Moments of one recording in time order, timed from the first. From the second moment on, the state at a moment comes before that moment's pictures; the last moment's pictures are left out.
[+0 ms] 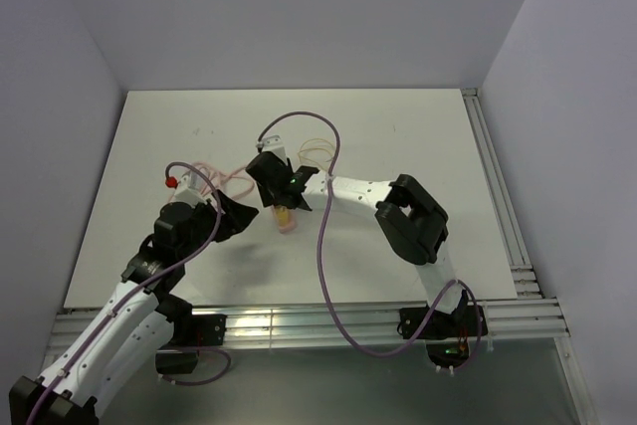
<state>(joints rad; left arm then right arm) -0.42 0.59 0.40 -0.16 0.11 -0.83 0.97 2.05 1.54 -0.38 0.40 0.49</state>
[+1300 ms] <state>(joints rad) -0.42 0.54 0.40 -0.25 0.10 -0.83 0.97 1.90 1.69 -0.61 0.31 0.46</state>
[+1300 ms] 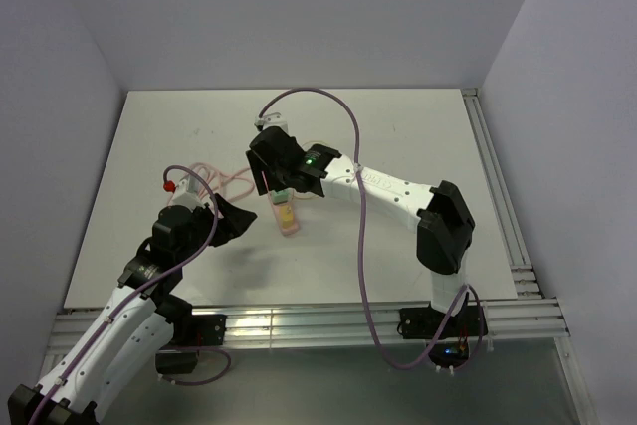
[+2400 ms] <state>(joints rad) -0.41 0.43 0.34 -0.14 0.19 -0.93 0.88 0.95 0.51 -0.22 0.46 0.81</state>
